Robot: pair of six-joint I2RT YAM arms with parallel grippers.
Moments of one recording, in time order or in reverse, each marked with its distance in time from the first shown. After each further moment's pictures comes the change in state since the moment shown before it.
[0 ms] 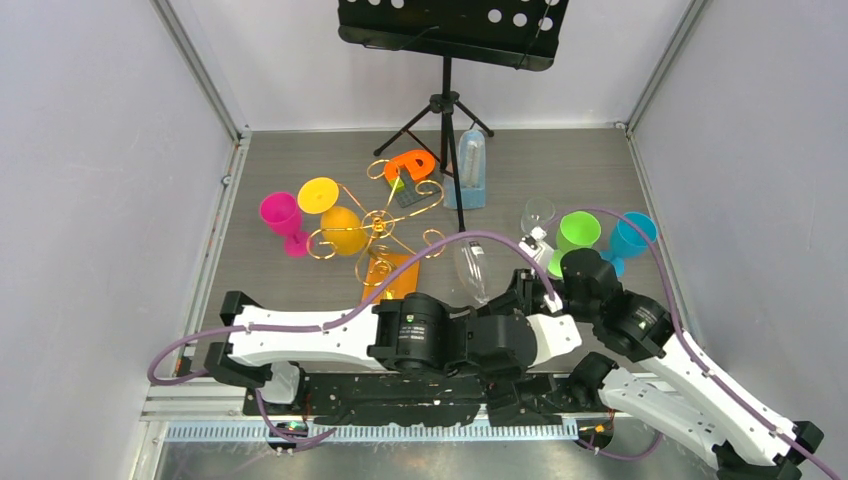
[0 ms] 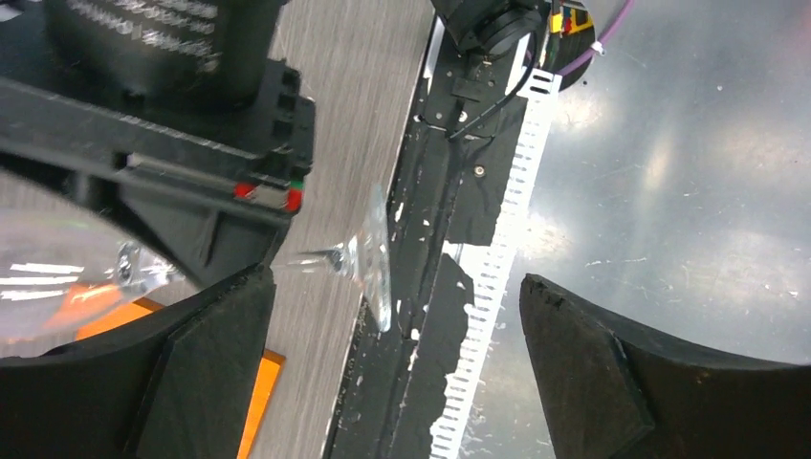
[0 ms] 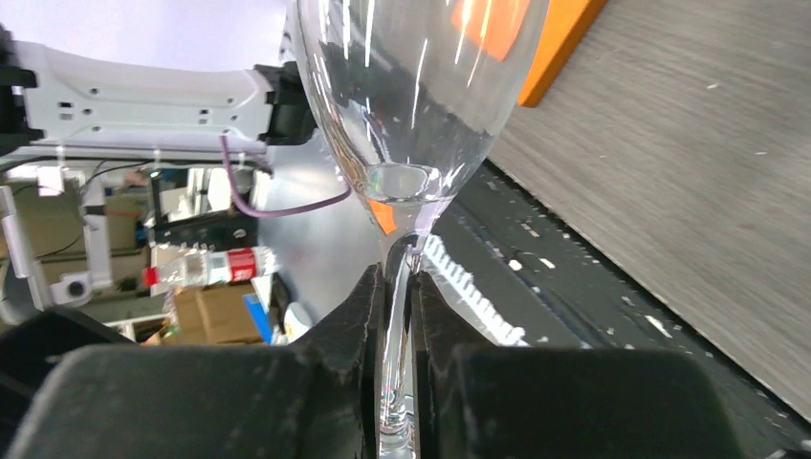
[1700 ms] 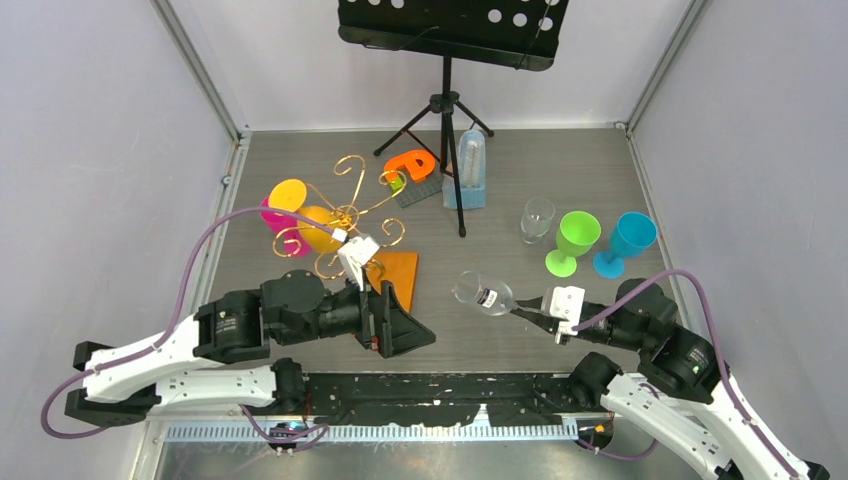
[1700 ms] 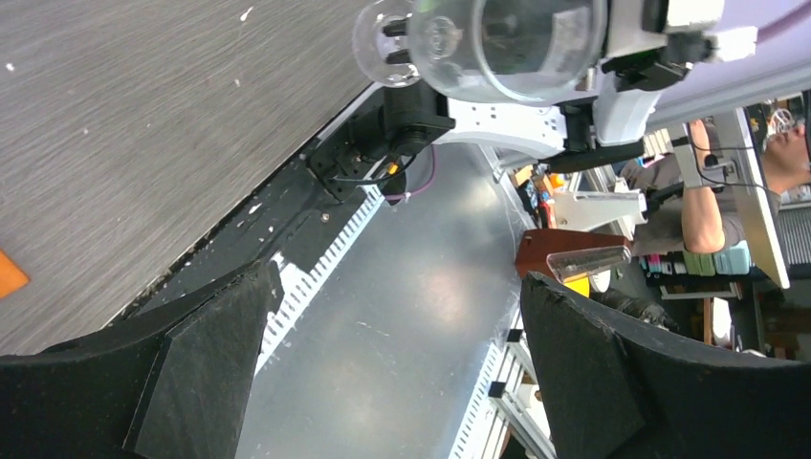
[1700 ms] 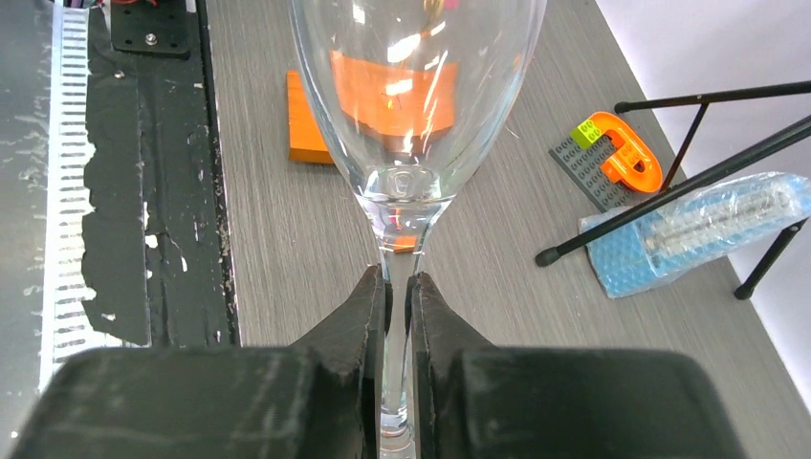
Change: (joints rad) left arm 0.306 -0.887 -0.805 0.414 0.192 -0.707; right arm 0.001 -0.278 0.017 -0.059 0.047 -1.312
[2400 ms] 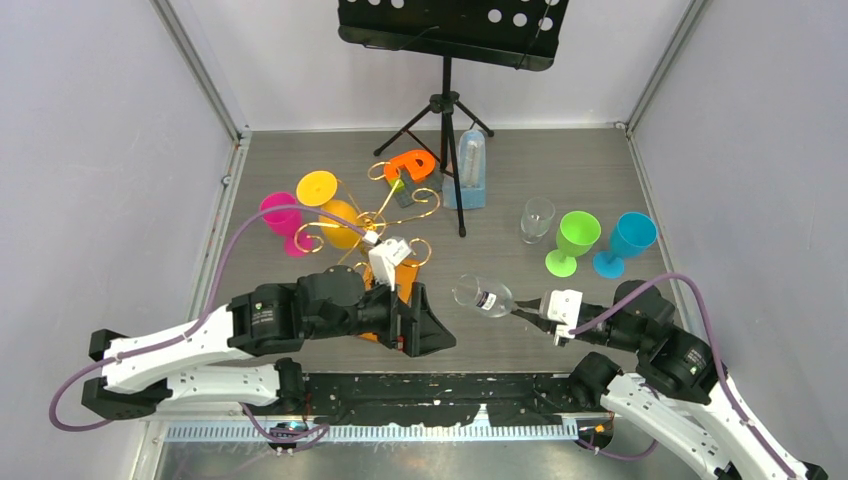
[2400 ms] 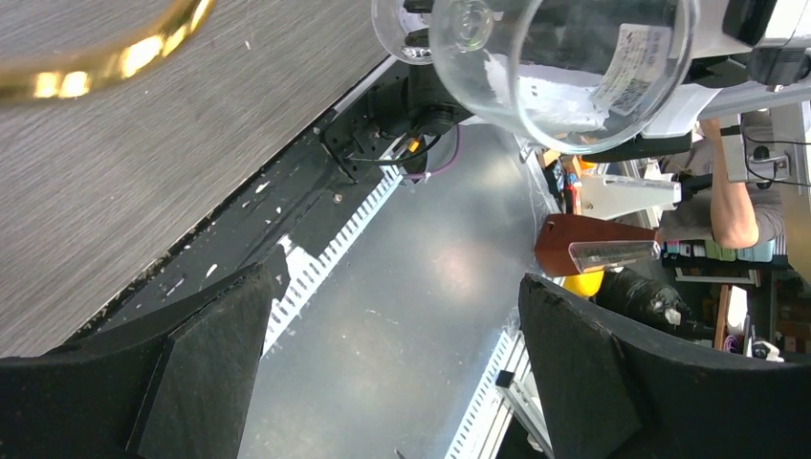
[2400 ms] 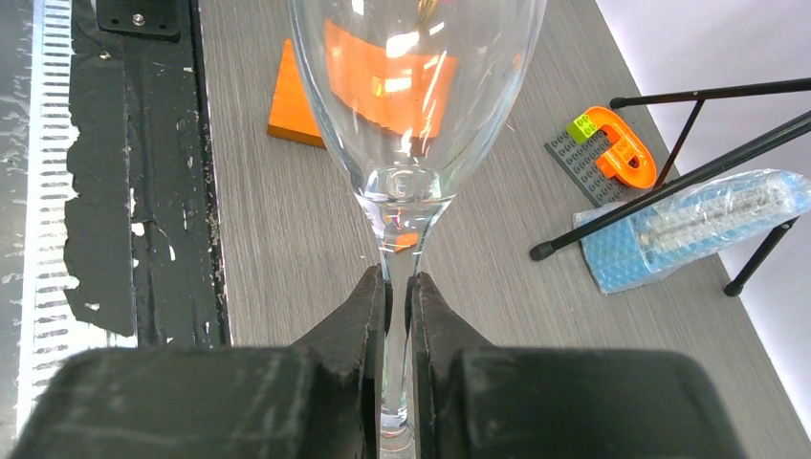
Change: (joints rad) left arm 0.005 0.108 0.000 -0.005 0.032 -0.030; right arm 0.000 -0.013 -0.022 -0.007 -0.003 -0.043
